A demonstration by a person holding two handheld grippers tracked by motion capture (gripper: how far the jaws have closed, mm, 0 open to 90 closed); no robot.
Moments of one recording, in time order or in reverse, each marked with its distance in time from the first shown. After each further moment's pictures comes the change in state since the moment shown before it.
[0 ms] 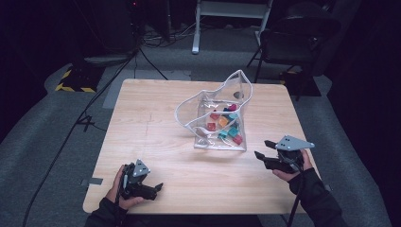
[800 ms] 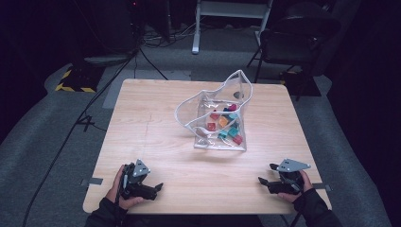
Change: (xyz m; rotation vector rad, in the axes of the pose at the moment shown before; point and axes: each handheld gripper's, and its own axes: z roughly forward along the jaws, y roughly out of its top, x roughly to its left) left arm 0.000 0.000 0.000 0.000 0.000 0.000; right arm 0.001 -0.098 0.018 0.136 0.067 0.054
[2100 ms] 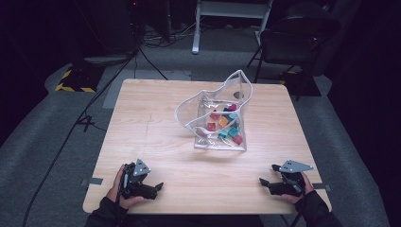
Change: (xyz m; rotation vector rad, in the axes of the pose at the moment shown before) left arm 0.000 0.001 0.001 0.001 -0.005 -0.004; right arm -0.004 -0.009 0.001 -0.020 0.003 0.052
